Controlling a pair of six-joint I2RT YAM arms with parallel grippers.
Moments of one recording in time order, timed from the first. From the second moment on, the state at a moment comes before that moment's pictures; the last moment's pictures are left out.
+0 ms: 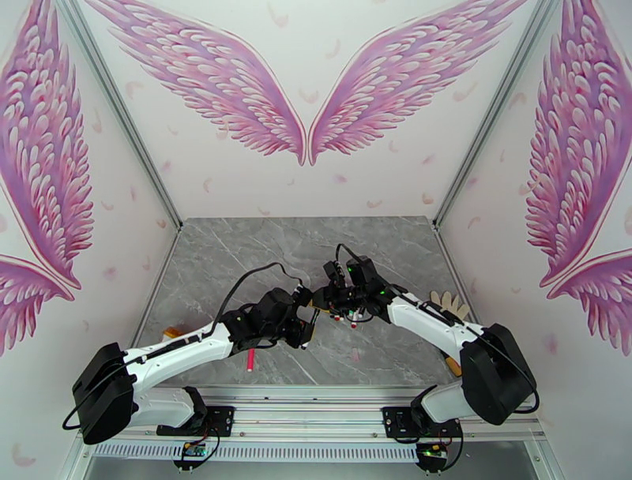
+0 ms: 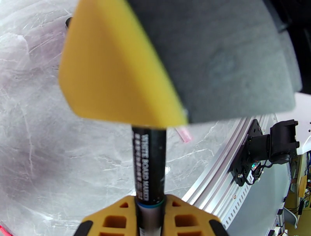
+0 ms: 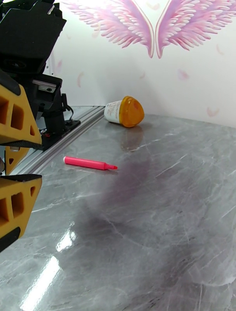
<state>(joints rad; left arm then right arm) -0.90 1.32 0.83 -0.28 0.24 -0.47 0.52 1.46 0.92 -0.20 -0.73 0.76</state>
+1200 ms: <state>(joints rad) -0.86 1.34 0.81 -0.16 0.32 -0.52 0.53 1.43 0.92 -0.18 -0.72 0.78</state>
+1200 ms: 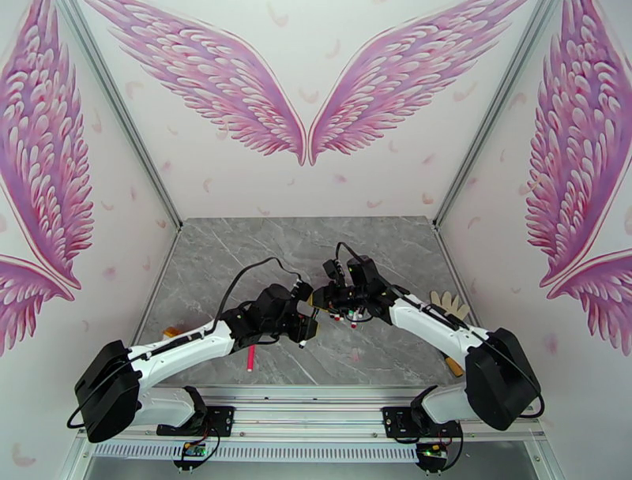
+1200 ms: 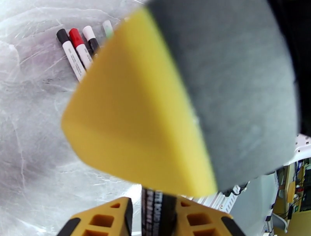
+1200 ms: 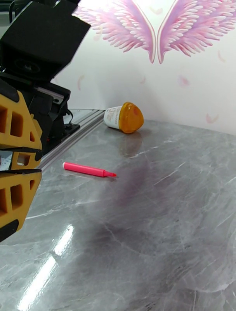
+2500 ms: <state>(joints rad) -0.98 1.35 0.85 -0.14 0.20 -0.45 0.50 1.26 0.89 -0.32 -0.65 0.73</state>
